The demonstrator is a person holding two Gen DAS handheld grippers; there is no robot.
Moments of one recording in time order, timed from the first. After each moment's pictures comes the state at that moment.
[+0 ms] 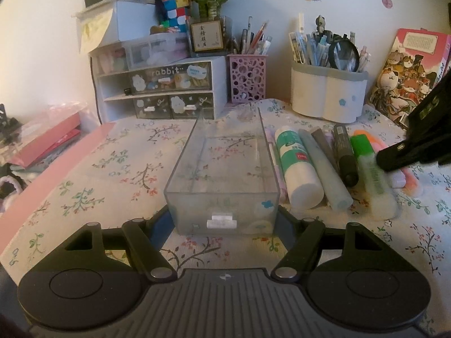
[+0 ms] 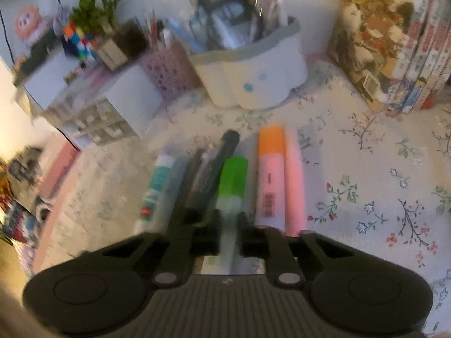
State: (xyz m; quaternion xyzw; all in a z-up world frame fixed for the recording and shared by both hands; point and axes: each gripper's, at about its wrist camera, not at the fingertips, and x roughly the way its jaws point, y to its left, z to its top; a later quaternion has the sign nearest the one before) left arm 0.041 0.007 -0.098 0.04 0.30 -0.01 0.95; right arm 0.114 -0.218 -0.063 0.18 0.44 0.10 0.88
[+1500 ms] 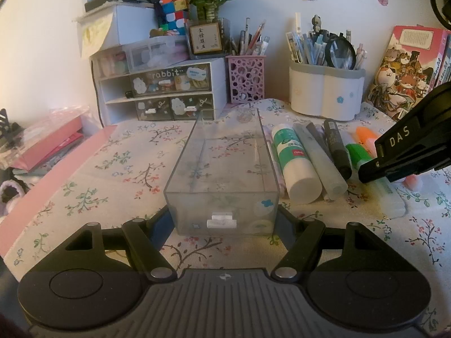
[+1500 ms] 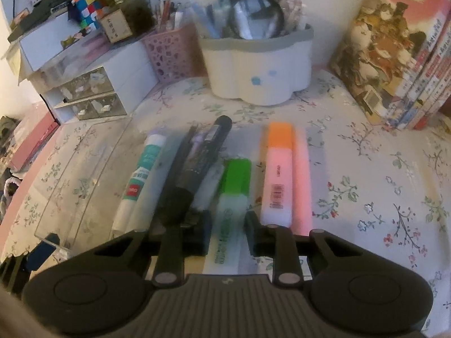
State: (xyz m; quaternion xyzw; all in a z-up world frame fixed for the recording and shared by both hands) left arm 0.034 0.006 -0.100 0.05 0.29 -0.01 0.96; right arm 0.110 -0.178 -0.072 0.07 0.44 0.05 0.90
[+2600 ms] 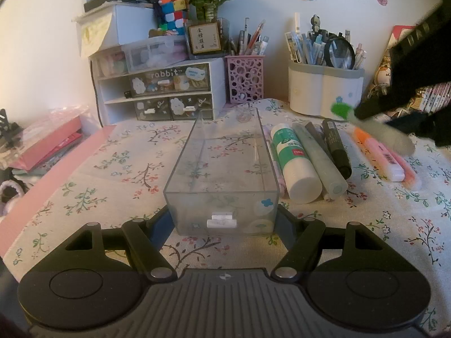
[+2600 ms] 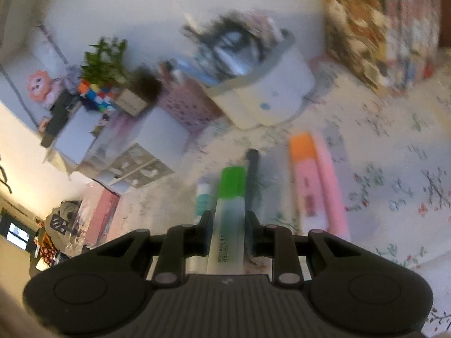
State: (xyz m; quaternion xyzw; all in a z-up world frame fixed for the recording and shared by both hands) left arm 0.033 0.005 -0.101 0.05 0.29 -0.01 0.96; right arm 0.100 -0.215 -0.045 0.29 0.38 0.11 0.87
